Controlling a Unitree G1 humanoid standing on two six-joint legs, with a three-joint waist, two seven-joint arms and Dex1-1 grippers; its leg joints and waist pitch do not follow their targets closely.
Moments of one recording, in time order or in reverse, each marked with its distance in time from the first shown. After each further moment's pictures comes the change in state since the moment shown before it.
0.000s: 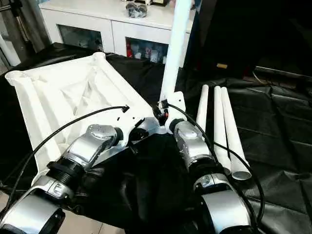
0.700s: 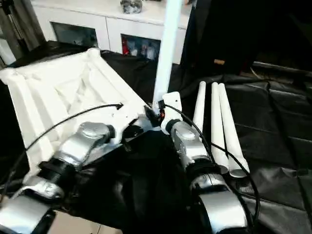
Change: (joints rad) left arm 0.021 0.105 -0.002 -0.039 0.007 -0.122 -0.114; right arm 0.022 0.010 -0.017 -0.048 0.001 -0.018 0.156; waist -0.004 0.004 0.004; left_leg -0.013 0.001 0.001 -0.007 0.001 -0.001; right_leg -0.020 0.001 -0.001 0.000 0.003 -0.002
